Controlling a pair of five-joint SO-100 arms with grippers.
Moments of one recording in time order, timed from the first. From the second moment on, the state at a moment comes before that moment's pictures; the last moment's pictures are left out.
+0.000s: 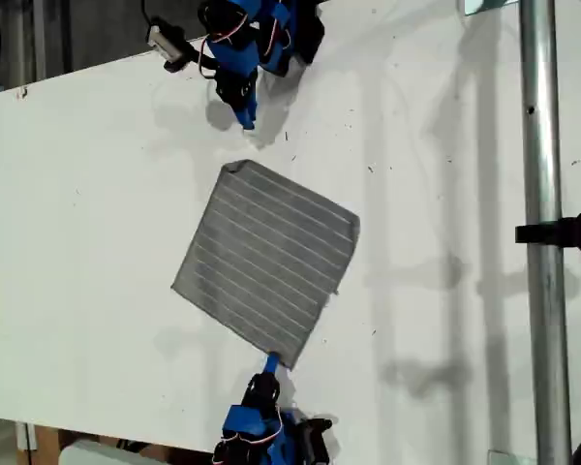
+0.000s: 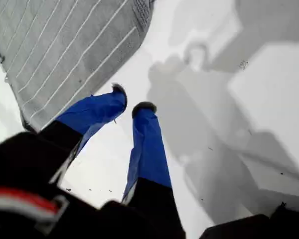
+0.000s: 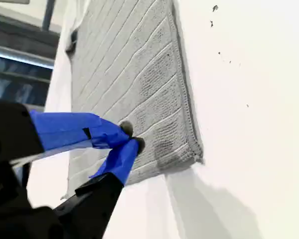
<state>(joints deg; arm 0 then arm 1) -13.5 199.1 178.1 74.0 -55.8 27.2 188.3 166.2 81.6 76.0</state>
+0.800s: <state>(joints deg) -24.1 198.9 178.3 74.0 -86.9 22.2 188.4 166.2 81.6 76.0</state>
